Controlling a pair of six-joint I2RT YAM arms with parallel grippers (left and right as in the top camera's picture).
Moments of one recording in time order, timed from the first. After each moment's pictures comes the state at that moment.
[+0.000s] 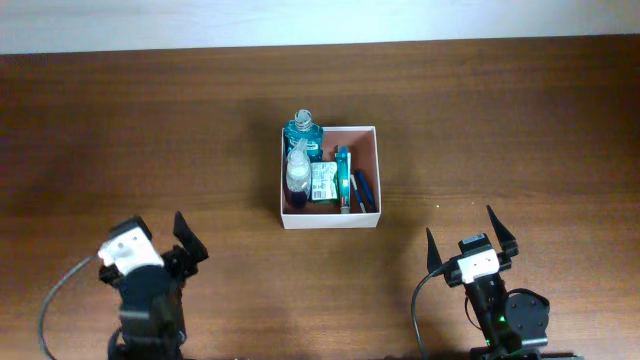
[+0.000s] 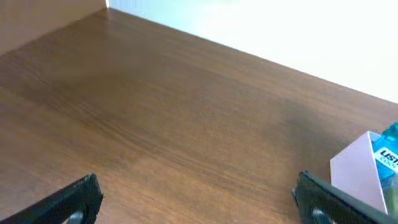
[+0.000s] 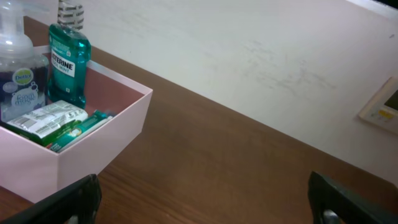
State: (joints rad) left arm -0.11 0.42 0.44 -0.44 -0.42 -0.34; right arm 0.05 0.01 0.01 -0.06 -0.15 -0.37
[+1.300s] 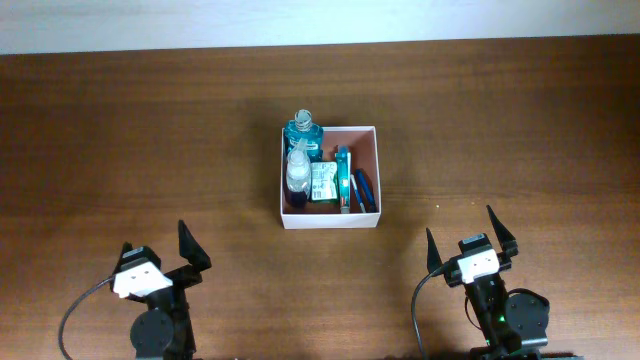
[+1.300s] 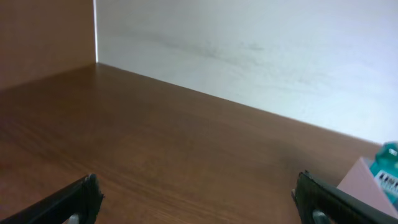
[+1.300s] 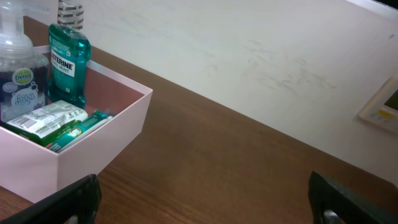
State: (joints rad) left arm -0.01 0.02 0.02 -0.06 -0.30 -0.20; right arm 0.05 0.01 0.01 -0.06 -0.15 -0.37
